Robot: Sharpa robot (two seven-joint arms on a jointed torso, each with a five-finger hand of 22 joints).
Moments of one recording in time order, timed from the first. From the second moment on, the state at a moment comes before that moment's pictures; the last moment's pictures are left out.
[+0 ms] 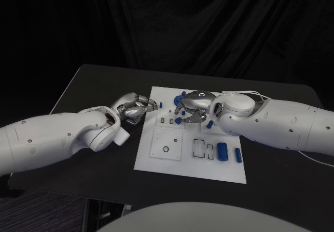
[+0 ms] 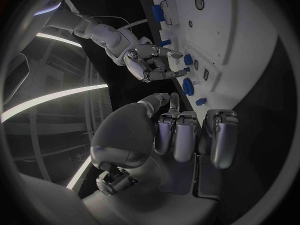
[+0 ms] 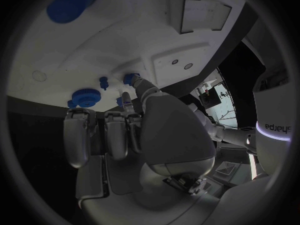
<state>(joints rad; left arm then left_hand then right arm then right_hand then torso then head) 1.23 -0.94 -0.21 1.62 -0.53 -0.36 0.14 1.14 0.07 0.35 -0.03 0.49 0.73 0.12 0.29 1.04 1.47 0.04 1.57 1.31 1.47 -0.02 1.57 1.31 0.02 1.47 0.09 1.53 1.31 1.31 -0.55 -0.25 1.35 -1.61 -0.22 0.02 1.42 -0.09 0.21 0.08 0.23 0.86 0.12 0.08 0.18 1.47 0.03 1.57 1.31 1.47 -0.04 1.55 1.31 0.02 1.46 0.07 1.49 1.31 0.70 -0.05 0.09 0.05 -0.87</state>
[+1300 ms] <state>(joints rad) 1.22 -0.93 -0.21 1.61 -0.53 -0.36 0.14 1.10 0.05 0.30 0.06 0.29 0.68 0.15 0.21 0.83 1.47 0.07 1.57 1.31 1.47 0.01 1.57 1.31 0.02 1.47 0.11 1.53 1.31 1.28 -0.53 -0.24 1.33 -1.61 -0.21 0.02 1.41 -0.08 0.21 0.05 0.29 0.98 0.10 0.16 0.25 1.46 0.02 1.57 1.31 1.46 -0.05 1.55 1.31 0.02 1.47 0.06 1.49 1.31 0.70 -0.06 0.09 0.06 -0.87</state>
